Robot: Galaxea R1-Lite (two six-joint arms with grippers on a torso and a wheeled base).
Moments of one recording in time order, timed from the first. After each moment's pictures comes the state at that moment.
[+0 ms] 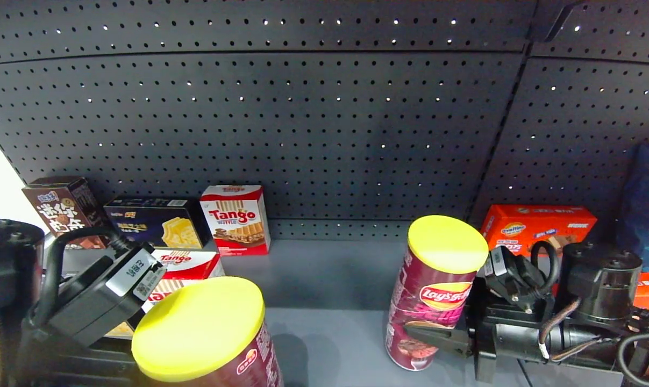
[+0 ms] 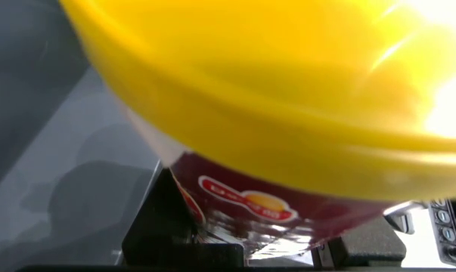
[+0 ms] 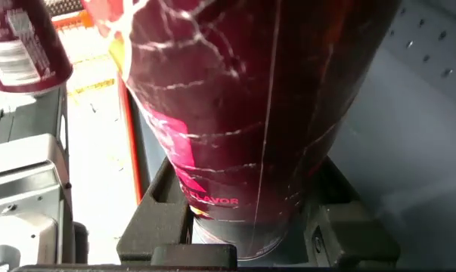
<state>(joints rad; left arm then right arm) -0.52 1.25 -0.56 -0.20 -0.86 0.13 0.52 1.69 -0.36 -1.10 0.67 -0.22</state>
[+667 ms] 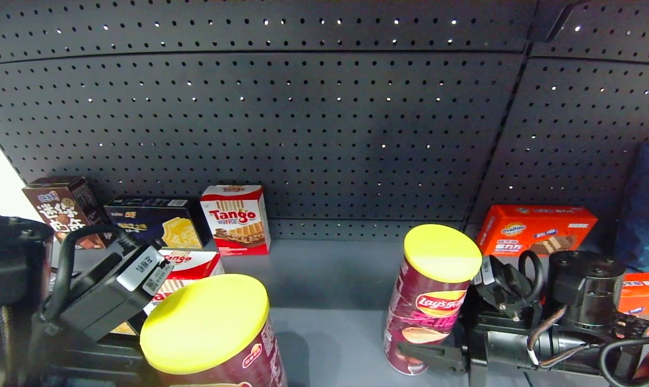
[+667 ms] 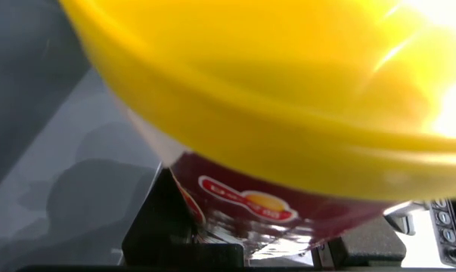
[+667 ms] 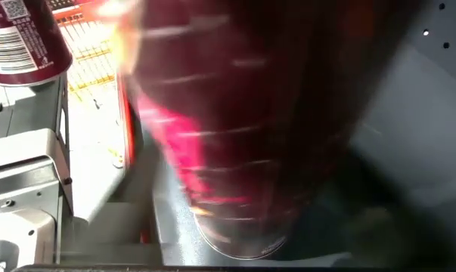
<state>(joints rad) -0.52 1.26 -0.57 -0.20 -0.86 0.13 0.53 1.74 -0.35 -1.15 0.67 -0.22</state>
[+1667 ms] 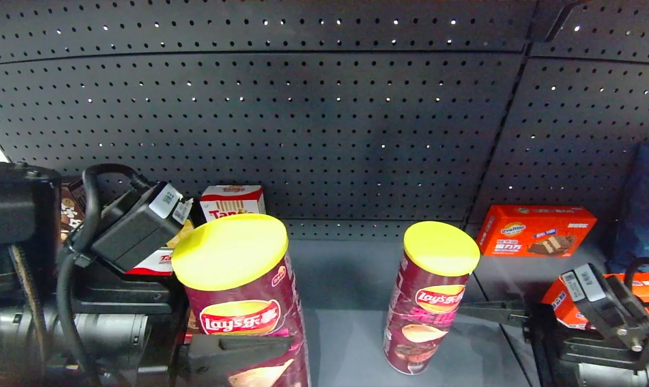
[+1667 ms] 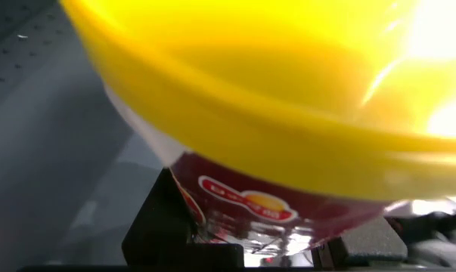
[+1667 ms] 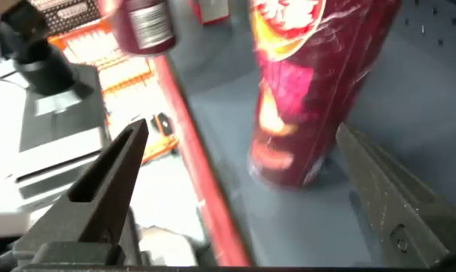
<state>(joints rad) -0.53 1.32 -0.72 -0.18 -0.70 0.13 0.54 1.34 -0.25 -0.85 0.62 -0.14</state>
